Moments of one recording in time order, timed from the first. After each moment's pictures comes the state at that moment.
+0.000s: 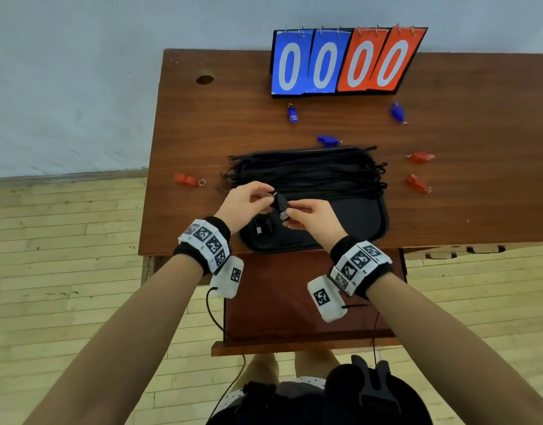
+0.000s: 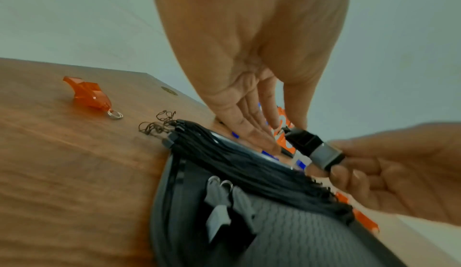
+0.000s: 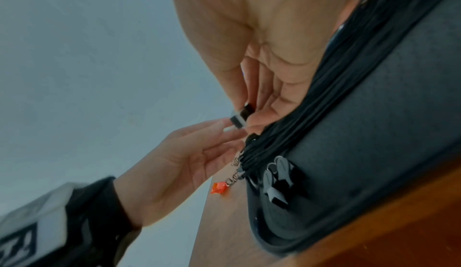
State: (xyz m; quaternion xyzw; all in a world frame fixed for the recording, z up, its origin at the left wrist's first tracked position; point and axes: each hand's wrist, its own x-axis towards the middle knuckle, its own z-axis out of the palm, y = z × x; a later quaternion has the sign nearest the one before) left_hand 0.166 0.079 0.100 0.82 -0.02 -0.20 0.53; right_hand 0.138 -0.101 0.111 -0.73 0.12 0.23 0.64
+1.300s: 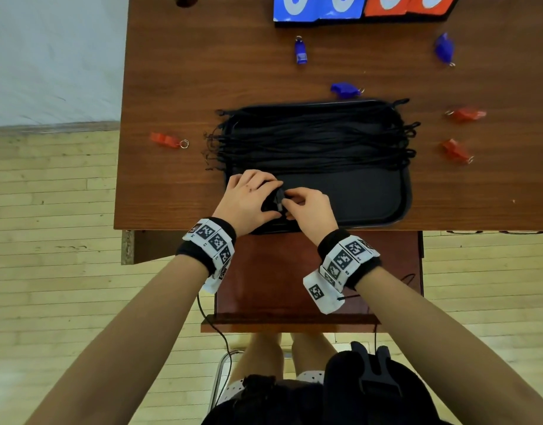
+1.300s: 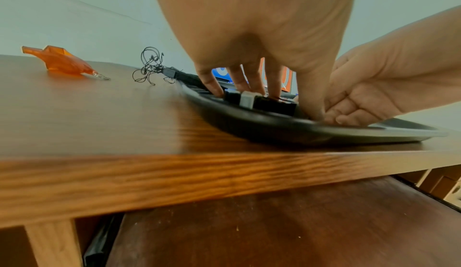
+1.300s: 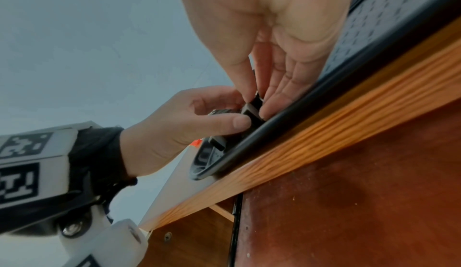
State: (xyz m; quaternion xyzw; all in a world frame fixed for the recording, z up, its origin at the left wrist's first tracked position) left_hand 0.144 0.060 0.019 0.96 -0.21 -0.11 0.18; right_hand 0.137 -0.106 0.037 -0.83 0.12 0.24 0.50
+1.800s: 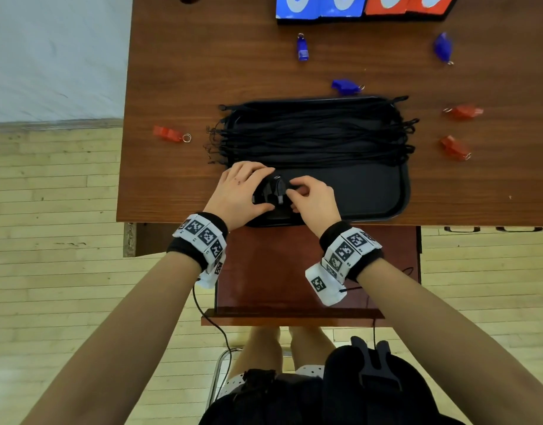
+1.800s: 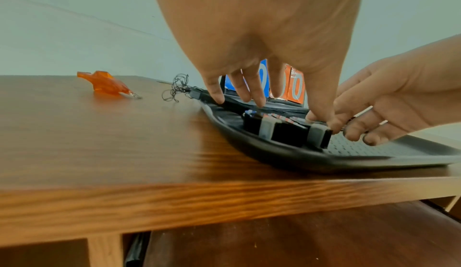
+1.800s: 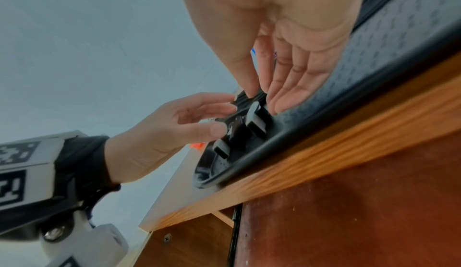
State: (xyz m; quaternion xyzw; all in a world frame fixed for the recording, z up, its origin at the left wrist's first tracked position) left_hand 0.140 0.072 0.032 0.95 -0.15 -0.13 0.23; right_hand 0.137 -0.106 0.039 -0.84 0.13 0.21 0.48
